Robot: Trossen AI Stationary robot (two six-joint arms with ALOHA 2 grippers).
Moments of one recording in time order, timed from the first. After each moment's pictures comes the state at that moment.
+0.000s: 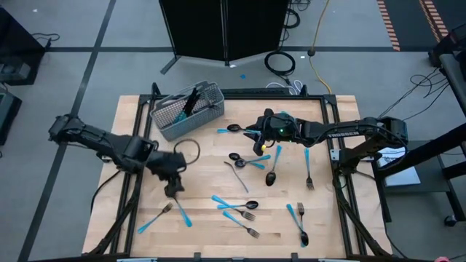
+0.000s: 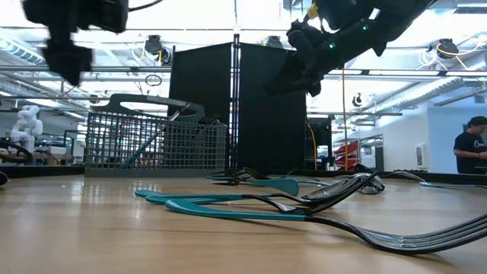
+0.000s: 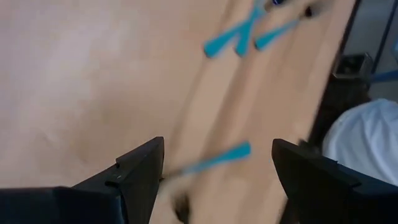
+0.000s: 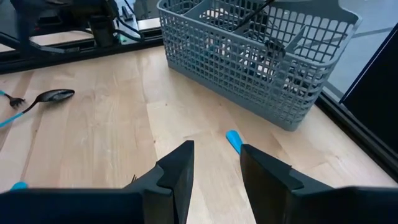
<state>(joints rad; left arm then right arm) -0.29 1.07 0.84 -0.80 0.18 -0.84 -0.19 1.43 0.81 0.19 0.10 0.12</state>
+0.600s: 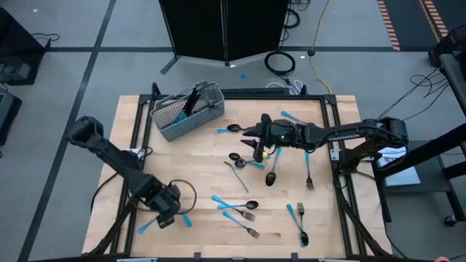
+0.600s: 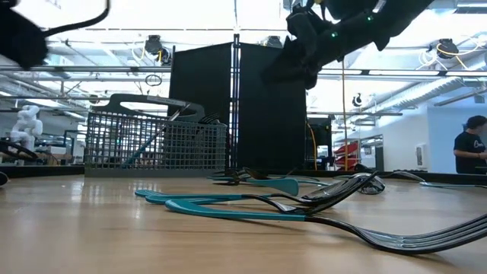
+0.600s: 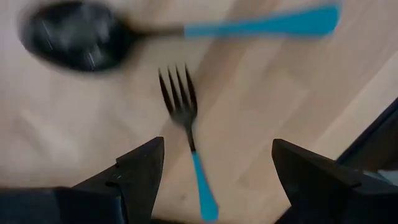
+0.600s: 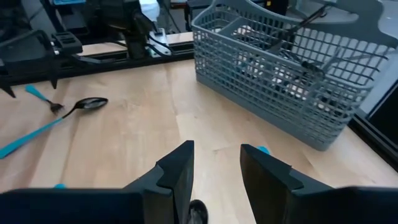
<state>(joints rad) -0.70 1.41 0.84 -0.84 0.24 -1.24 -0.11 1.43 0.81 0.24 0.10 0.12</state>
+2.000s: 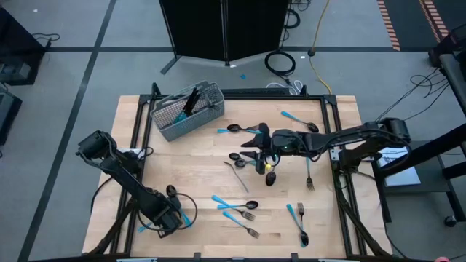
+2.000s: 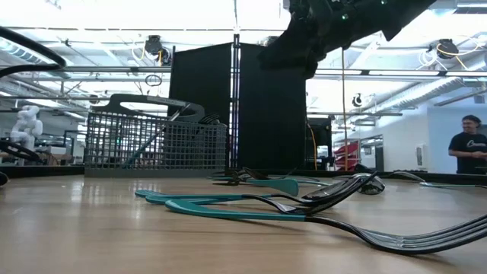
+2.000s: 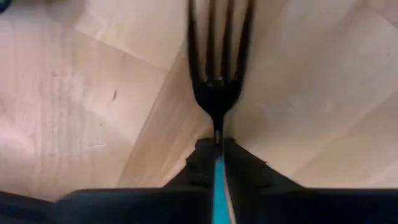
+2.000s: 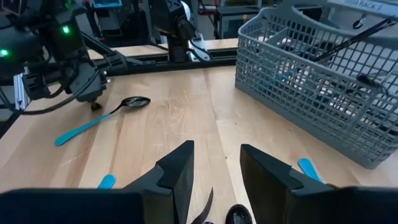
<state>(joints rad) -0.81 1.71 0.85 -0.77 0.32 -1.28 0.01 1.41 0.81 0.26 0.10 0.12</state>
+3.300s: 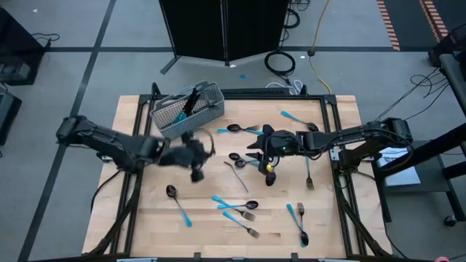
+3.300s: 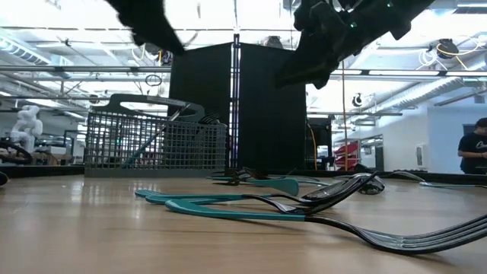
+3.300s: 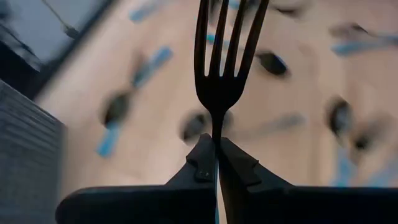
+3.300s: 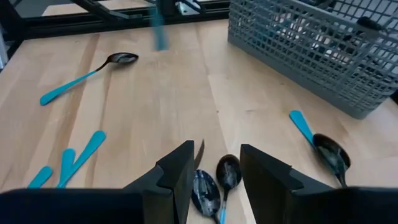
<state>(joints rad) -0.22 1.24 0.98 -0.49 -0.41 -0.28 0.00 1.38 0.81 0.06 0.11 0.15</state>
